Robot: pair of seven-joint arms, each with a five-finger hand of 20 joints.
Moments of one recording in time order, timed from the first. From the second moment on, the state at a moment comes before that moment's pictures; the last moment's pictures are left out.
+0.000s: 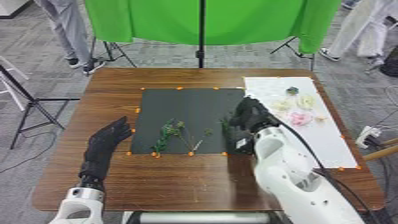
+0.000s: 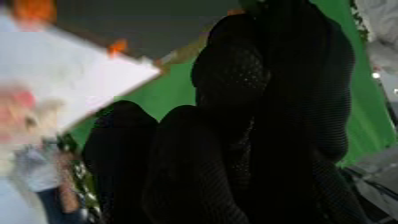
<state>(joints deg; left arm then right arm) 124.3 -71.3 -92.9 -117.0 66.1 5.9 10.0 -87.1 -62.5 59.9 -109.2 -125.8 1.6 35.1</state>
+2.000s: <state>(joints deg) 124.3 -71.5 -93.2 -117.0 66.5 3.7 9.0 -86.7 -52.2 65.6 -102.8 -134.0 -5.6 34.0</state>
